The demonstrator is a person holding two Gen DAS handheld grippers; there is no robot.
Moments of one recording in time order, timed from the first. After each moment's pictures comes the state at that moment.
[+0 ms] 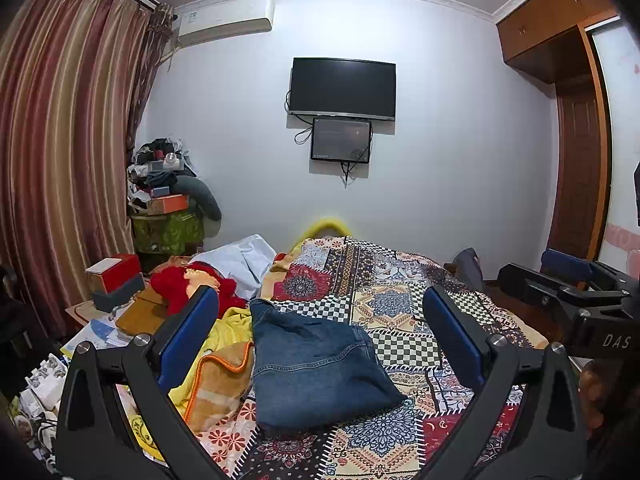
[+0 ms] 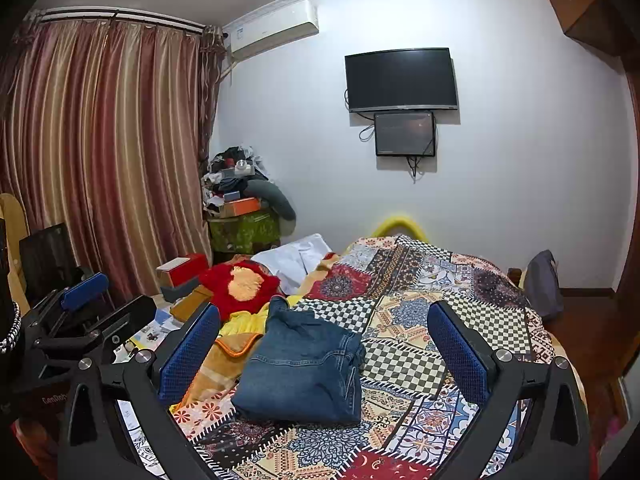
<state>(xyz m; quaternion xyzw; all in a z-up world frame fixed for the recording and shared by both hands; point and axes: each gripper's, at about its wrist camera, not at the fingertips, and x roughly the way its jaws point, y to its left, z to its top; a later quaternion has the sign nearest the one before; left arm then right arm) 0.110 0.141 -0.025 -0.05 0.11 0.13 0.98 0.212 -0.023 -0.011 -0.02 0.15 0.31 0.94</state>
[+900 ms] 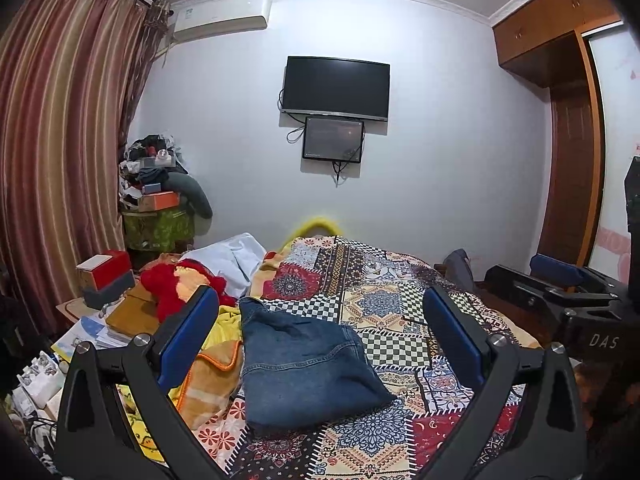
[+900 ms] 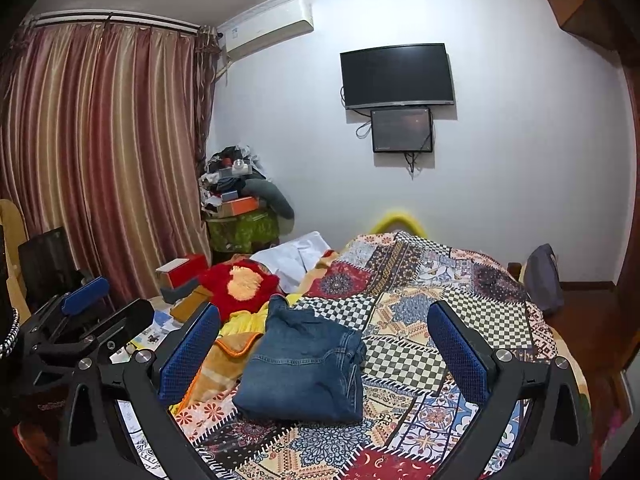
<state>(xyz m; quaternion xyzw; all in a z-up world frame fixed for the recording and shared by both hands) 0.110 0.136 -0.025 -0.06 0.11 0.12 0.98 0.215 -0.020 -0.012 -0.01 0.16 0.30 0.94</state>
